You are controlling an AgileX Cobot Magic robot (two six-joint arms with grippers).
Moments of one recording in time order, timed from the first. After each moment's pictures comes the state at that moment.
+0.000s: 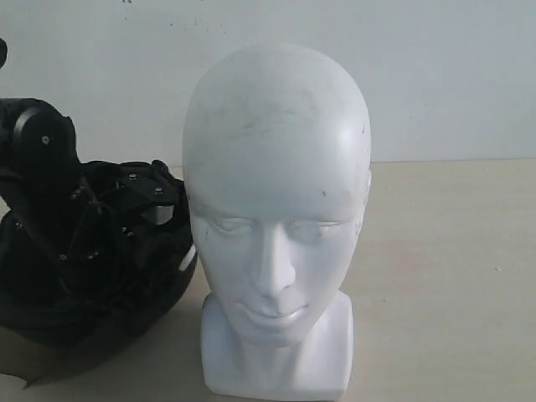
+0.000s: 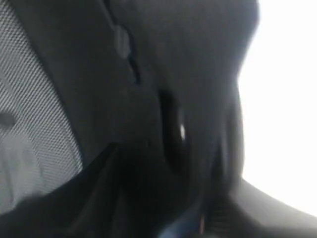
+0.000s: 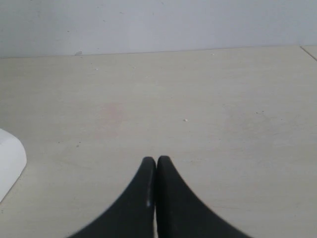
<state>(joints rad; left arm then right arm) -0.28 1.72 -1.08 -0.13 0.89 0.39 0.04 0.00 0.00 0.00 0.35 0.07</state>
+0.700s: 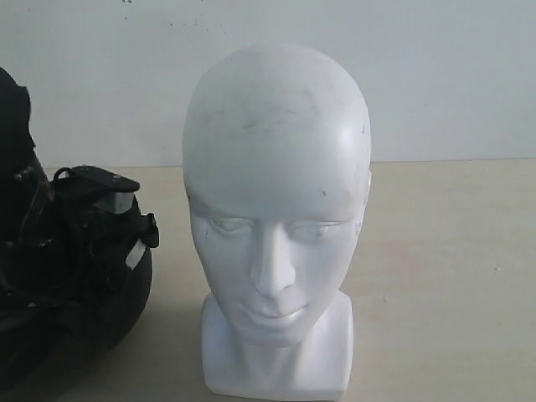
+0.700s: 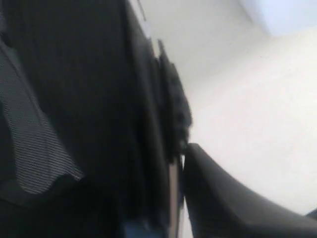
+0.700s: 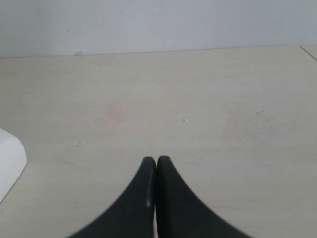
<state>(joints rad) -0.28 1.58 -1.07 -0.07 1.09 0.21 0.04 0.00 0.00 0.00 0.35 0.07</state>
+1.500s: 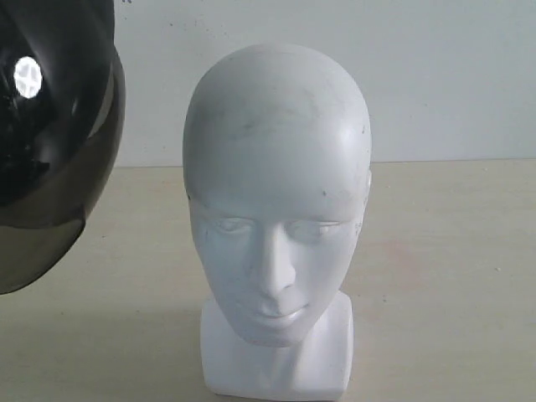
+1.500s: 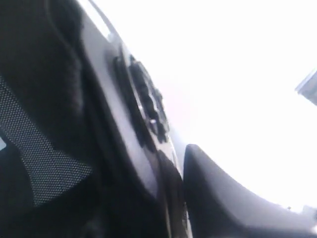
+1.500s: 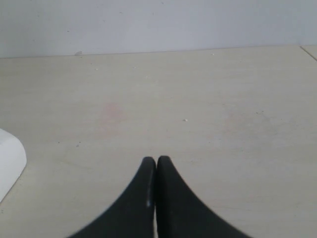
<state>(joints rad) -0.28 0.74 -1.06 -0.58 0.69 0.14 0.04 0.00 0.00 0.00 0.35 0.07</state>
